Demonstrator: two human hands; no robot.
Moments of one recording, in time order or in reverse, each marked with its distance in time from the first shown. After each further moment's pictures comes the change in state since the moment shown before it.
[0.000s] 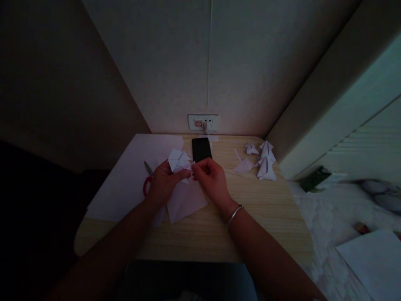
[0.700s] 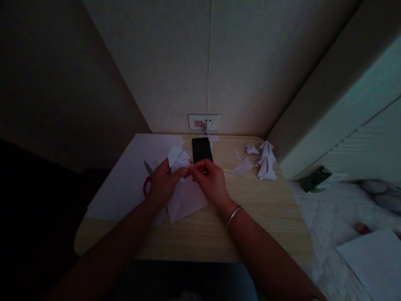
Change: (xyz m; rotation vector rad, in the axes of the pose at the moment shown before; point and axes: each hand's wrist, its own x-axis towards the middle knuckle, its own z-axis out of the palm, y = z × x) left_hand 0.000 -0.002 0.005 -0.136 0.012 0.028; right_hand -0.002 0.005 0.000 -0.075 -0.044 -0.025
